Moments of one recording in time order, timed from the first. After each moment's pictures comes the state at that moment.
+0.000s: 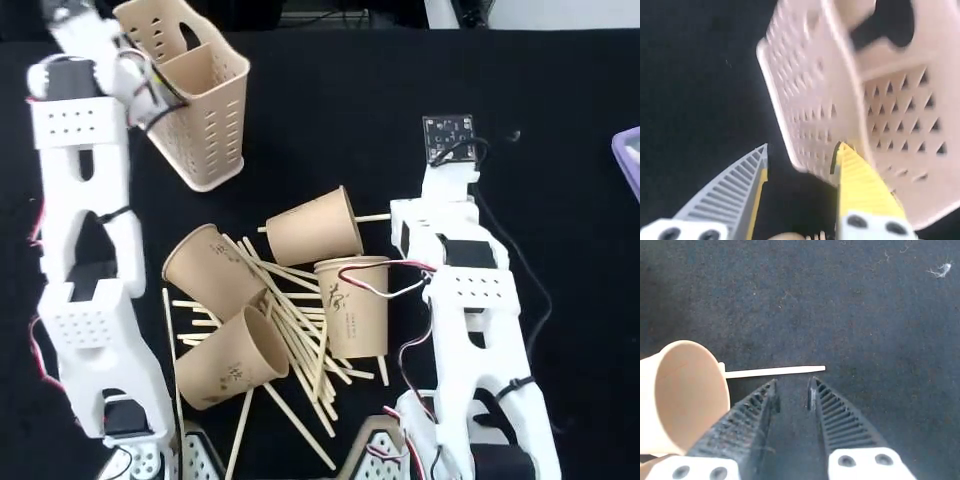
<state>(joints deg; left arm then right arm) -11.6 25.8 -53.1 89.1 16.5 2.8 -32.0 52.9 36.8 4.4</state>
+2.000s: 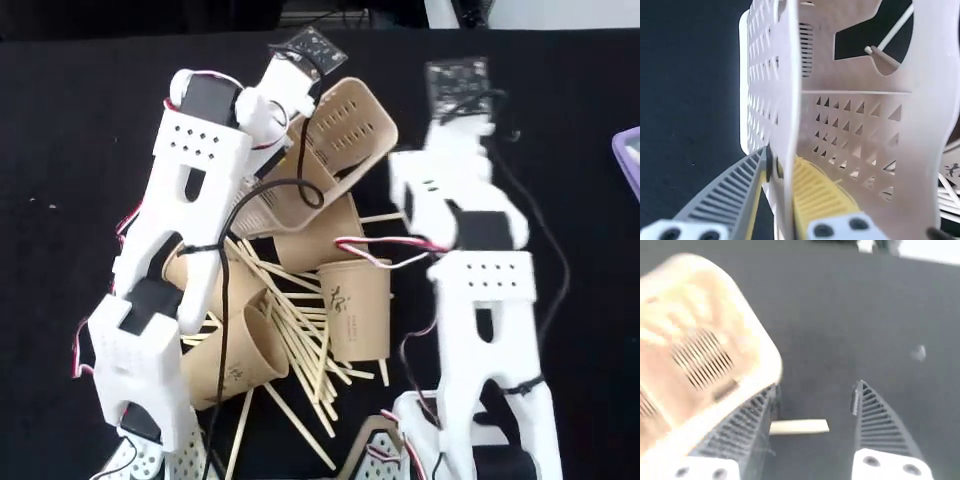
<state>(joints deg) 14.9 18.6 -44.4 100.2 -28.4 -1.2 -32.0 32.0 47.0 5.1</state>
